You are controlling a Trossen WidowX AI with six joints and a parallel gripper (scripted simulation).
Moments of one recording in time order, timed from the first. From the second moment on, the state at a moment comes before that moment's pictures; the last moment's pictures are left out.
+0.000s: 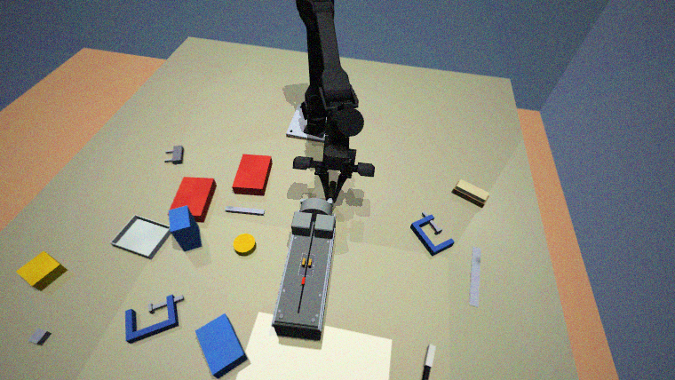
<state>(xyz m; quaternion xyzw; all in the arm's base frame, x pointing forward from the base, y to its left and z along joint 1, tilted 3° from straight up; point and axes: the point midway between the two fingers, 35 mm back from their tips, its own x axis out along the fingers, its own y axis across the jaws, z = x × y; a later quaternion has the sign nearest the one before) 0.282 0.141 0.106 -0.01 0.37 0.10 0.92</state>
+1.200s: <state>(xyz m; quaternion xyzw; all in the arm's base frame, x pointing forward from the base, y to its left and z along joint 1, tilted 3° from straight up) 0.285 0.123 0.124 -0.01 0.37 0.11 0.92</state>
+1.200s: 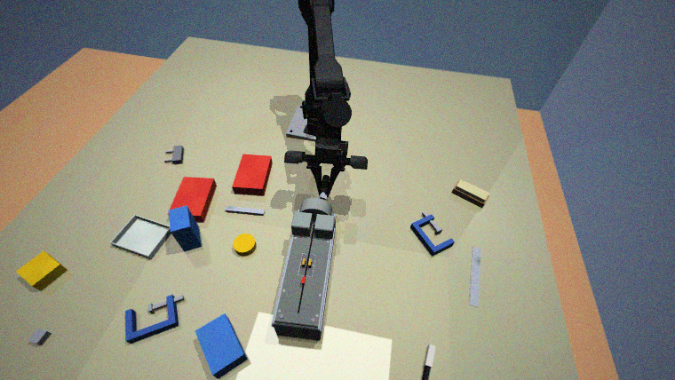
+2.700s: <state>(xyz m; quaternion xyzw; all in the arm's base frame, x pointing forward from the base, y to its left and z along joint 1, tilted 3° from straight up) 0.289 0.101 0.122 -0.01 0.37 0.12 0.92</state>
